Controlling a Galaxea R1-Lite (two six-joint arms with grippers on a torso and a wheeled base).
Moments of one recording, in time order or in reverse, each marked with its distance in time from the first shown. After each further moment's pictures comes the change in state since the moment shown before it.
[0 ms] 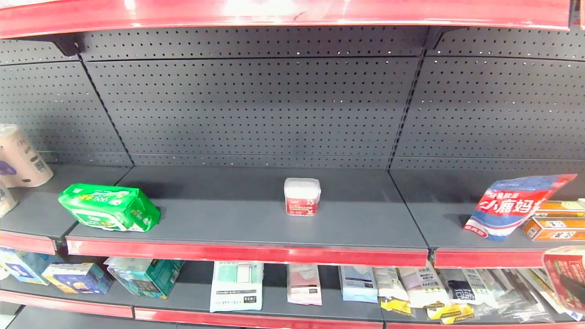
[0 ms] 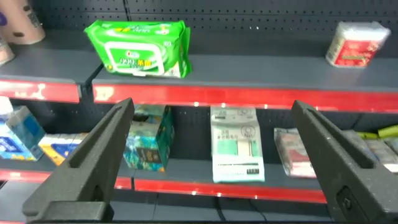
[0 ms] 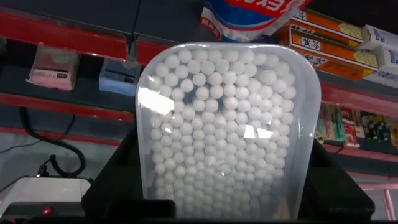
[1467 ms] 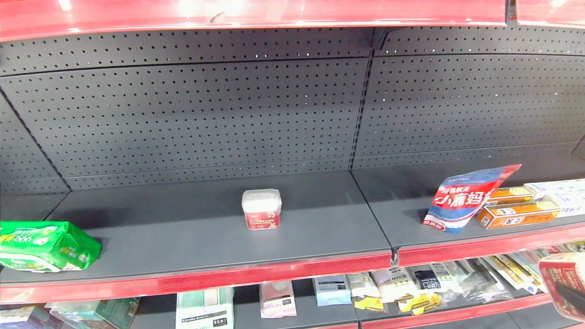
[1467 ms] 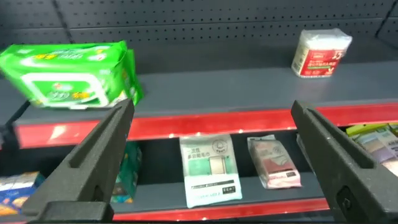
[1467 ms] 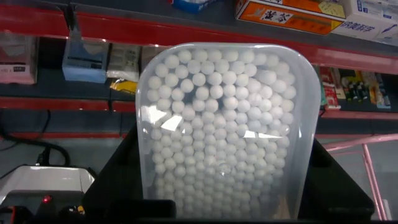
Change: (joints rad) left arm 0.000 0.000 0.000 0.000 0.000 -0.001; right arm -0.001 0.020 0.029 -0.010 -0.003 -0.011
